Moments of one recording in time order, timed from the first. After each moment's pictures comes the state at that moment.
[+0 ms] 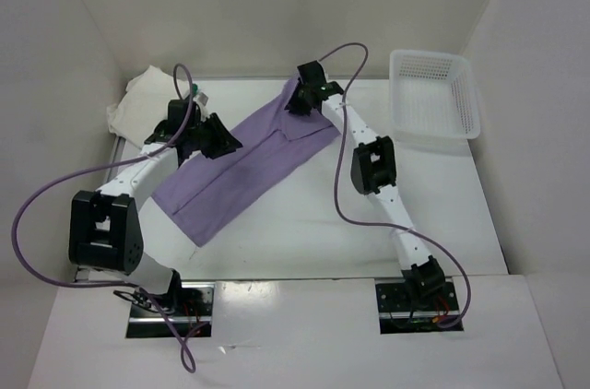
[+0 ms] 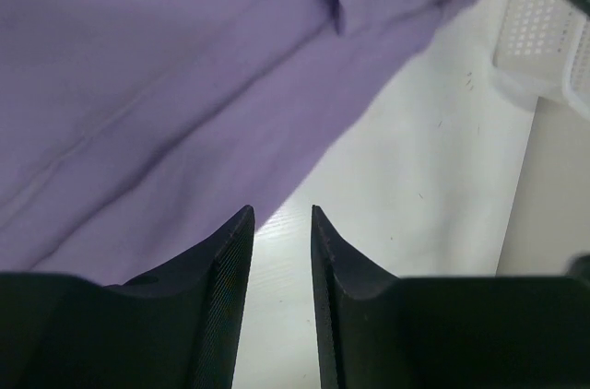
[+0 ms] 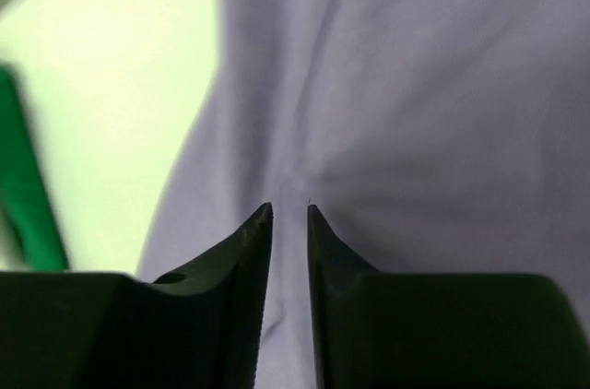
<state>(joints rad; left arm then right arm) -0.10 1.53 1.06 -0.26 0.39 -0.66 0.42 2.72 2.53 -0.60 -0.07 0.85</state>
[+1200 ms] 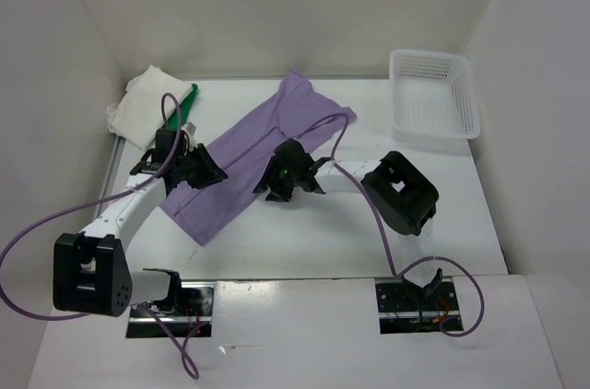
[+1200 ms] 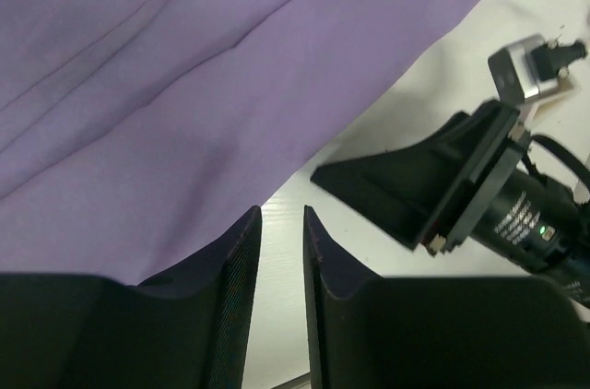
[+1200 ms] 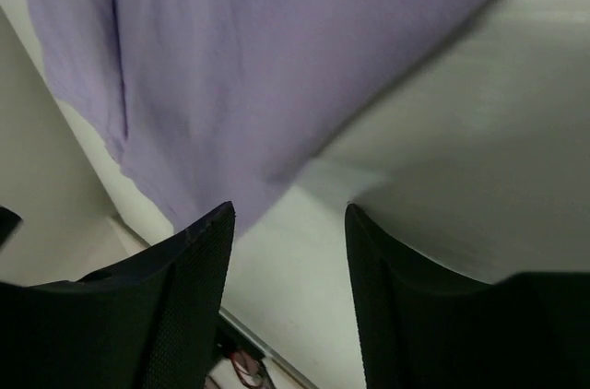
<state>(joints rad) -0.07 1.27 0.82 -0.39 0.33 -0.61 0.79 1.98 1.16 -0.02 -0.19 1.15</state>
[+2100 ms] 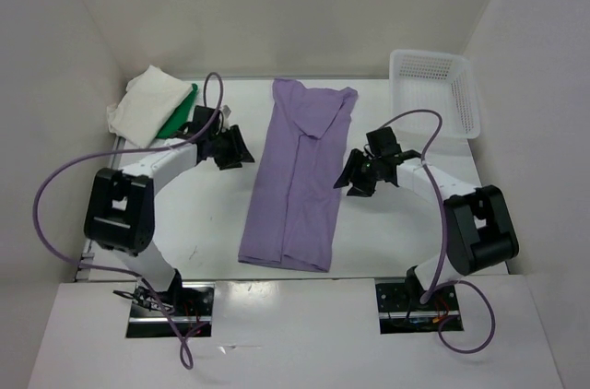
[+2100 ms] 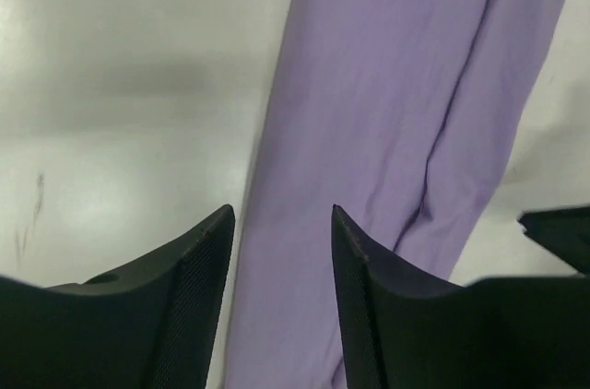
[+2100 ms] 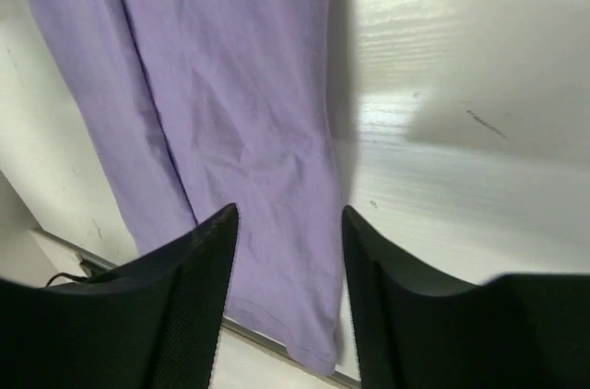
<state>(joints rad) -0.20 1.64 1.07 -0.34 0.30 -0.55 0.30 1.50 0.85 -0.39 -0.30 0.71</state>
